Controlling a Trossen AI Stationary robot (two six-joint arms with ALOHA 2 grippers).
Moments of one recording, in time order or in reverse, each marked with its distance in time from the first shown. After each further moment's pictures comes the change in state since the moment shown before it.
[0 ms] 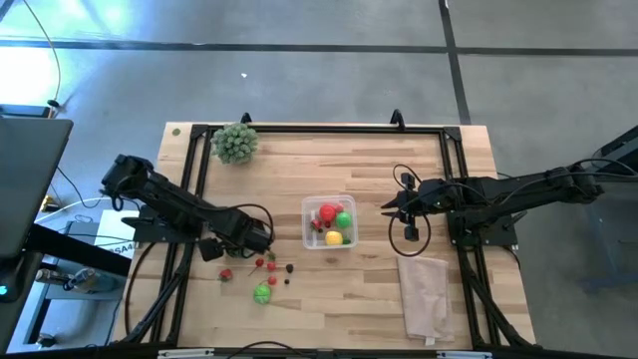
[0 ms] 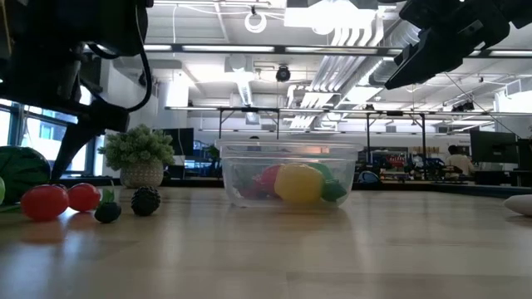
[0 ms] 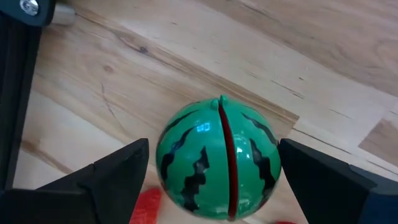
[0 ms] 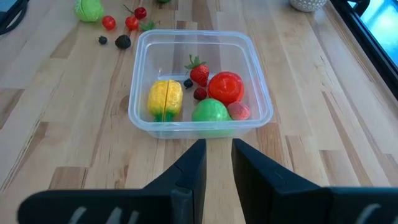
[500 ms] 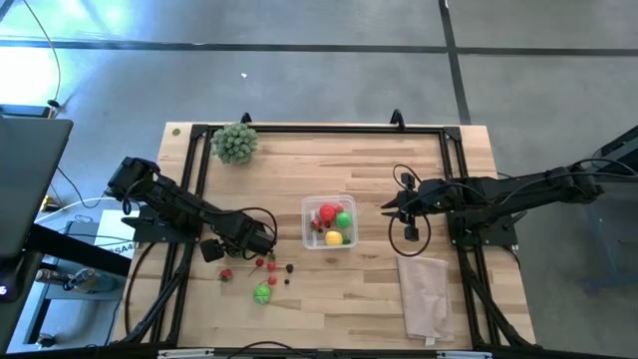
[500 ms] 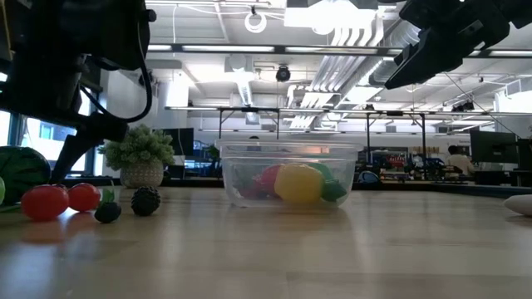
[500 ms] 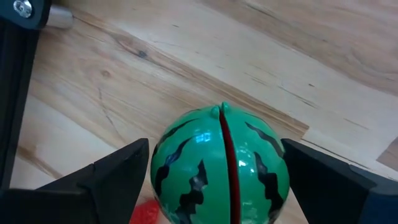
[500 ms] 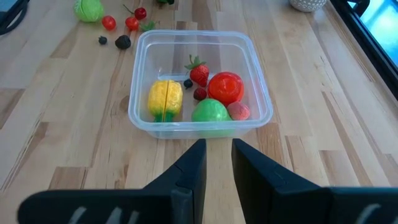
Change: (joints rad) left arm -0.002 0.053 0.000 0.011 0.000 0.002; right arm 0.000 0.000 0.000 0.000 0.000 0.000
